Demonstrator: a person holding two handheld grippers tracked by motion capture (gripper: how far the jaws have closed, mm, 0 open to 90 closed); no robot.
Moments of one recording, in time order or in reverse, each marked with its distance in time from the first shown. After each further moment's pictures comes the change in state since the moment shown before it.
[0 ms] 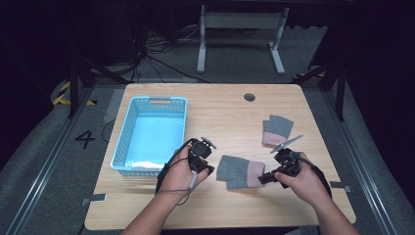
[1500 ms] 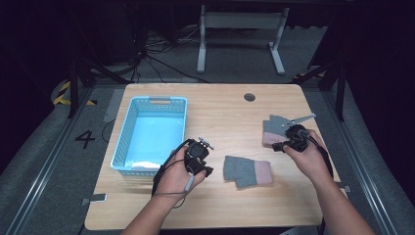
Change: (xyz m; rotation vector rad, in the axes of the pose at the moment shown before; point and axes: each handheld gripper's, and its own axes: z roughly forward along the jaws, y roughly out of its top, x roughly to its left) left arm -0.002 -0.008 -0.015 -0.030 -0.005 0.013; right arm -0.058 0.038 -0.024 -0.169 -0.319 -0.040
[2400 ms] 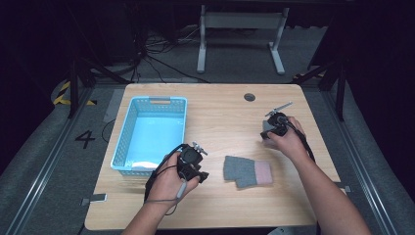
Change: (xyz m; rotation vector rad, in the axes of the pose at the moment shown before) left arm -0.001 -0.020 -0.012 -0.013 -0.005 0.015; right arm -0.027 0.043 0.066 0.057 -0.032 -0.035
